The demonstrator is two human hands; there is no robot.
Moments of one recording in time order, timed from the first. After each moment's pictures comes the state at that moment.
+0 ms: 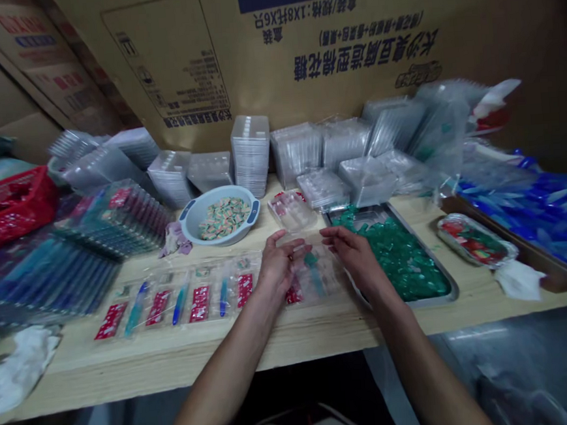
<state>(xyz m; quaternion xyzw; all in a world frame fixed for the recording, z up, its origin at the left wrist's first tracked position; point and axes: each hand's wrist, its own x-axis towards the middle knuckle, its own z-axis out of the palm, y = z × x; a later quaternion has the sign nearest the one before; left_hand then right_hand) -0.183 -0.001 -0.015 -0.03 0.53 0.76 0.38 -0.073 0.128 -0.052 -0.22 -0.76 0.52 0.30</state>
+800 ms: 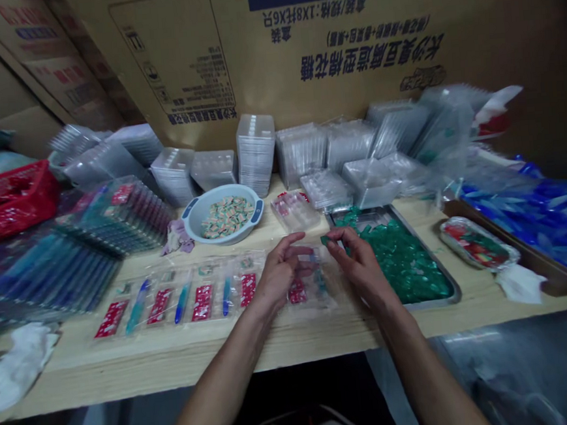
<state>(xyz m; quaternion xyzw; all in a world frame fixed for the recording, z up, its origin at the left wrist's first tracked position) -0.172 -0.032 -0.006 0.13 0.57 0.70 0.41 -0.066 0.105 -0.033 -0.16 -0.77 0.52 0.33</state>
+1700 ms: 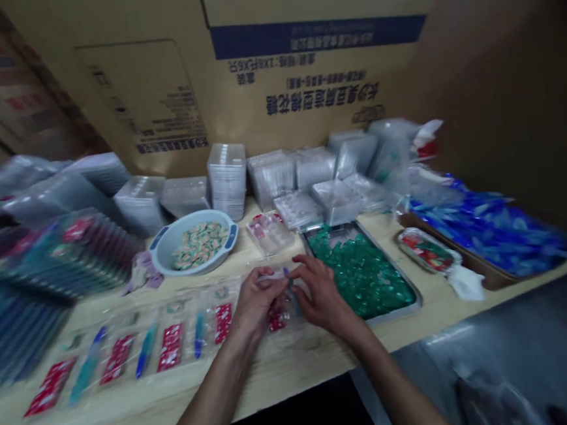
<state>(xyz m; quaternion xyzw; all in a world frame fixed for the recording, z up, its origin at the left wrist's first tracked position) -0.173 -0.030 -0.015 0.08 0.58 0.71 0.40 -0.057 0.085 -0.039 -0.13 -0.90 0.30 0.28</state>
